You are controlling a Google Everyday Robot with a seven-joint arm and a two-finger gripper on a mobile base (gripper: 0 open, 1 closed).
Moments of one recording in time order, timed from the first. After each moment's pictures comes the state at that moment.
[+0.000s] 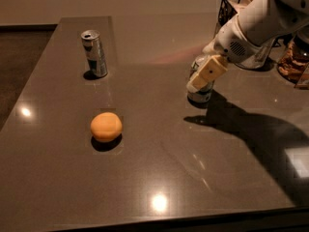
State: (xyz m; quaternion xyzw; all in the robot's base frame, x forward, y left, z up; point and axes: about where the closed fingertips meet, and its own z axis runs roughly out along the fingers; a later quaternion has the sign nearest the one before) arm 0.574 -0.136 0.921 -0.52 0.80 0.12 0.28
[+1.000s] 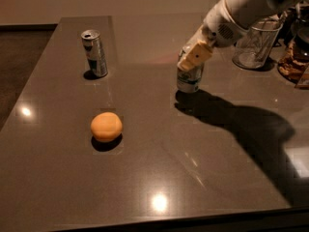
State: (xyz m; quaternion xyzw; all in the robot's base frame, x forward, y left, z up) arm 0.594 -0.111 0.946 -0.54 0.78 0.13 0.29
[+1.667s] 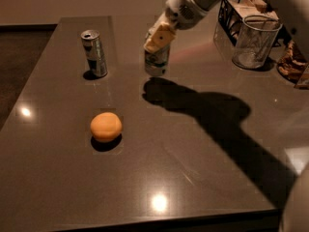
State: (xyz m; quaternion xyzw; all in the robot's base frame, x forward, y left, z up) arm 0.631 -0.021 0.972 -0.57 0.74 0.17 0.30
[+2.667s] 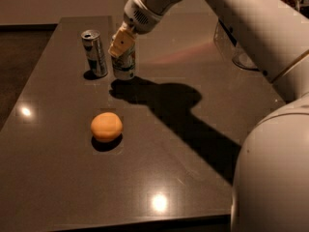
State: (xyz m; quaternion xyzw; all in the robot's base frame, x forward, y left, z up) arm 0.651 0.069 0.950 -0.59 0.74 0.19 0.28
